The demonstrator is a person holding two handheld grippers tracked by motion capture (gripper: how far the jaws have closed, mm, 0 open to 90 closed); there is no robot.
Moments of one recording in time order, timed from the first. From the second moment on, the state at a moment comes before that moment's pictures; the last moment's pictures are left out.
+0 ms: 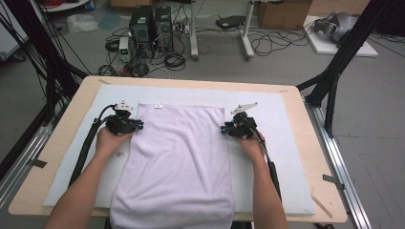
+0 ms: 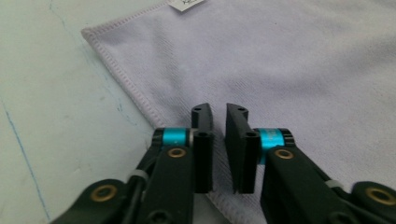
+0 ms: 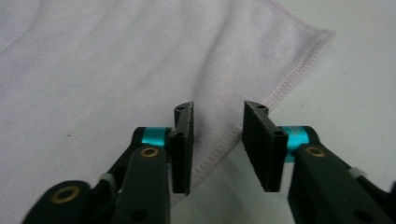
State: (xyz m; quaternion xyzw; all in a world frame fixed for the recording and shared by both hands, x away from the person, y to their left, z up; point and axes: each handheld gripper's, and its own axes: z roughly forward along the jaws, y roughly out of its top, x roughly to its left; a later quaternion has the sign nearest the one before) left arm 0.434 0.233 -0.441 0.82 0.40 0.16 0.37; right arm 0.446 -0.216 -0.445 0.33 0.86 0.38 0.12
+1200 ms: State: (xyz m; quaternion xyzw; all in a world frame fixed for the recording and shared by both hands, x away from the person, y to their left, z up) left arm 0.312 0.267 -0.401 0.84 0.29 0.14 0.44; right arm 0.334 -0.241 -0.393 0.25 0.85 0.45 0.07
